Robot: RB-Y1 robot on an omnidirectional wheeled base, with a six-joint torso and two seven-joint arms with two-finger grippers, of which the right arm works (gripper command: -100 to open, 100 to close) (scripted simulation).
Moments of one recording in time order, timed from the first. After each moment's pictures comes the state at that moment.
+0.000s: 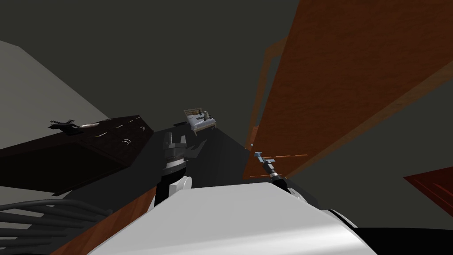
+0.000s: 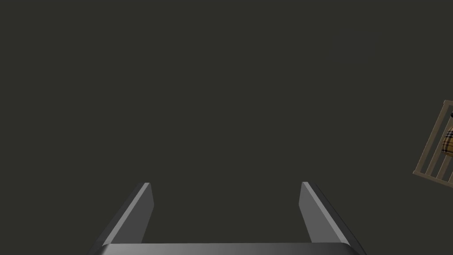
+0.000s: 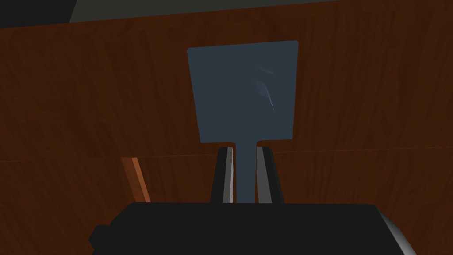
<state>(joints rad) -0.02 -0.40 -0.01 -0.46 0.05 -1.11 -0.46</state>
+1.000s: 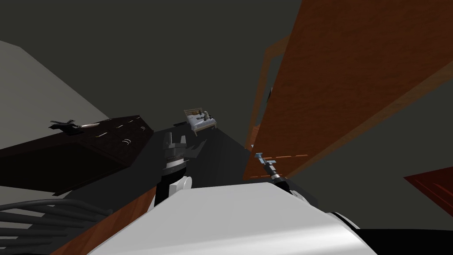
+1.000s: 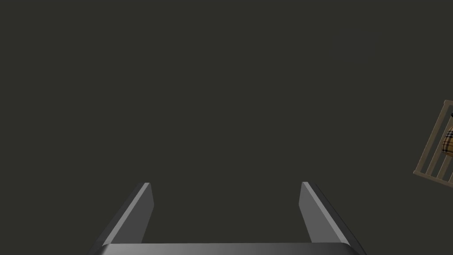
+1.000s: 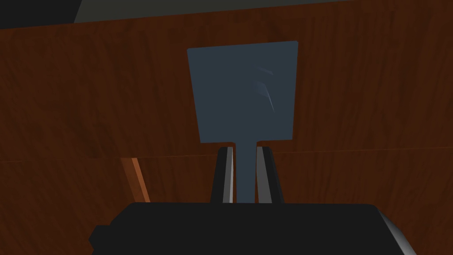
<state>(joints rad) 0.00 -0.42 0.00 -0.46 0.06 -1.14 -0.48</state>
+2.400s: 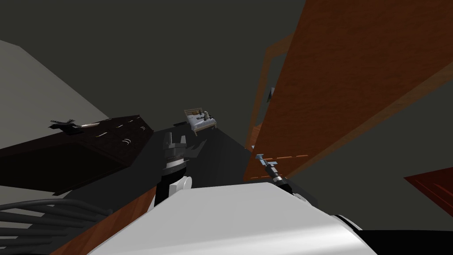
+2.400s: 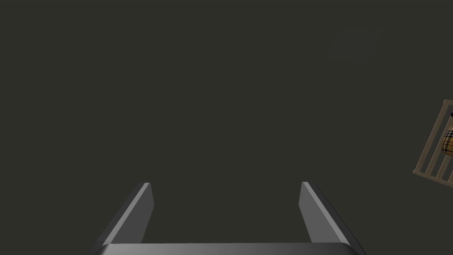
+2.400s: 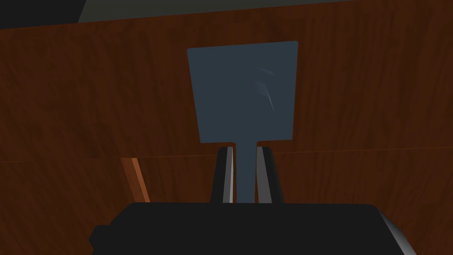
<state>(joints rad) 0.02 -0.43 0.00 -0.44 0.07 -1.19 -0.49</state>
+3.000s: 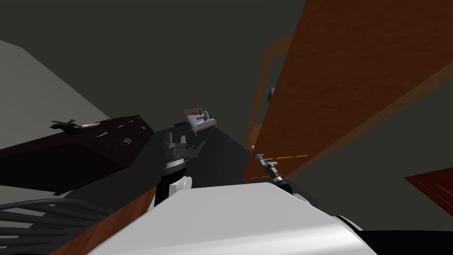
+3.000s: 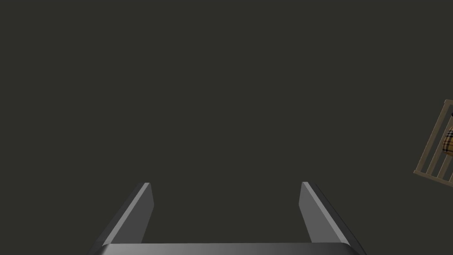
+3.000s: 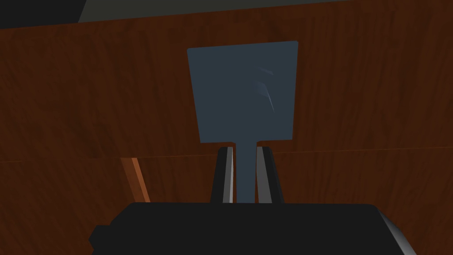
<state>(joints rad) 0.03 -0.43 0.00 -0.45 0.07 -1.18 -0.49</state>
